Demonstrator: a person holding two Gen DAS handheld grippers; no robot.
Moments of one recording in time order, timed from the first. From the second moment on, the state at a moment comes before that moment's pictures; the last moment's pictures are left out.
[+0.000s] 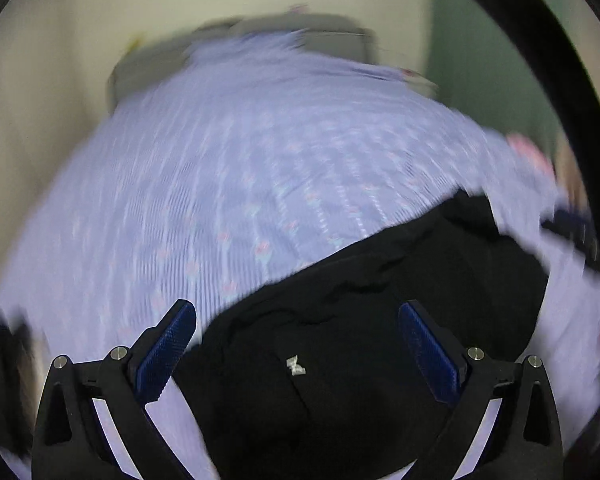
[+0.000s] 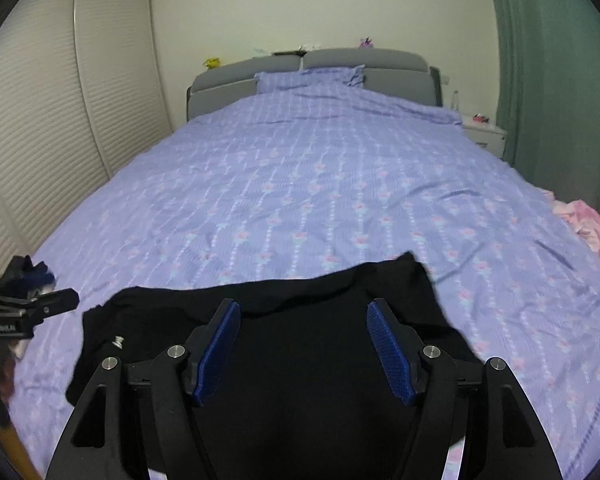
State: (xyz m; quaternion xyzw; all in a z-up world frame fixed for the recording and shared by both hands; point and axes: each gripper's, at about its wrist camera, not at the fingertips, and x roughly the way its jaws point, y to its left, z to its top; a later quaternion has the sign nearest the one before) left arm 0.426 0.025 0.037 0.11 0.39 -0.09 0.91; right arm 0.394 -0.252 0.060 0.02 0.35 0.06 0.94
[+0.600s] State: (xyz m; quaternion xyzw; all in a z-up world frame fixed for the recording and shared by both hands) left arm 0.549 -0.080 -0.053 0.20 0.44 -0.21 0.85; right arm 0.412 -0.358 -0.031 0.05 0.38 -0.02 0.92
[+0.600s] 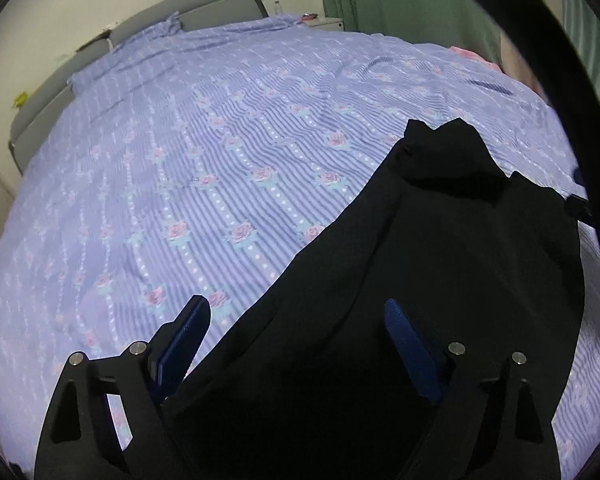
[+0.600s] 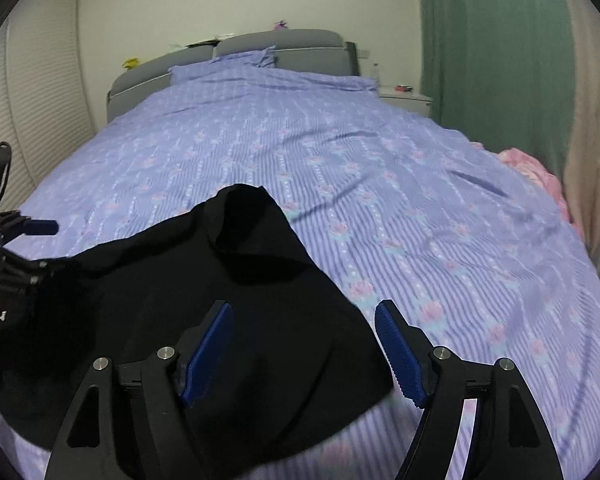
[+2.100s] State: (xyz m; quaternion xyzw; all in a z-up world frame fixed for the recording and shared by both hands) left arm 0.417 0.079 0.033 0.02 0.34 -0.18 0.92; right arm 0.415 -0.191 0.057 -0.04 0.31 0.09 0.95
